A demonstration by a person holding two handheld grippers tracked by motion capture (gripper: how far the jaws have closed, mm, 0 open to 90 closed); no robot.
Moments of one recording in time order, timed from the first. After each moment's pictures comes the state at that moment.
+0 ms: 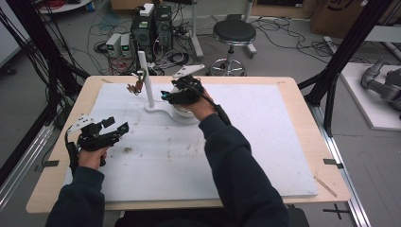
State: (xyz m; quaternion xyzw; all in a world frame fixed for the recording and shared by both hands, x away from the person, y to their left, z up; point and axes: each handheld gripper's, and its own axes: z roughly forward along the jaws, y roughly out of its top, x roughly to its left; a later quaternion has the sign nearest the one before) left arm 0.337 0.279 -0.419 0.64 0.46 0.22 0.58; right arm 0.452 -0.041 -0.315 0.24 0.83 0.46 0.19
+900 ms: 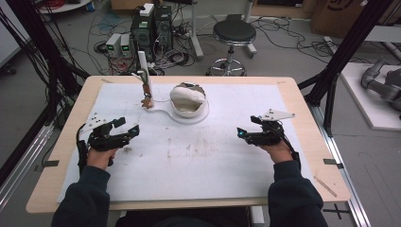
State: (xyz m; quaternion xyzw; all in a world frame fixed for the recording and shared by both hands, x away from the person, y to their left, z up) left arm 0.339 0.251 -0.417 0.67 0.42 0.21 0.58; right arm 0.367 -0.274 -0.394 0.36 0.79 0.45 0.20
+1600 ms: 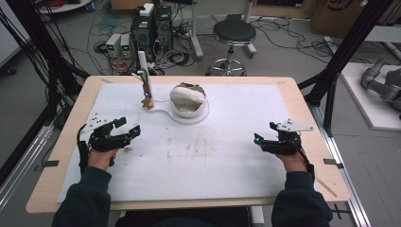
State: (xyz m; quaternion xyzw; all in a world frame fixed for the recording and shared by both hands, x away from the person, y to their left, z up) left arm 0.336 0.248 -0.416 0.67 0.42 0.21 0.58; right arm 0.338 -0.316 -0.404 0.40 0.77 0.42 0.26
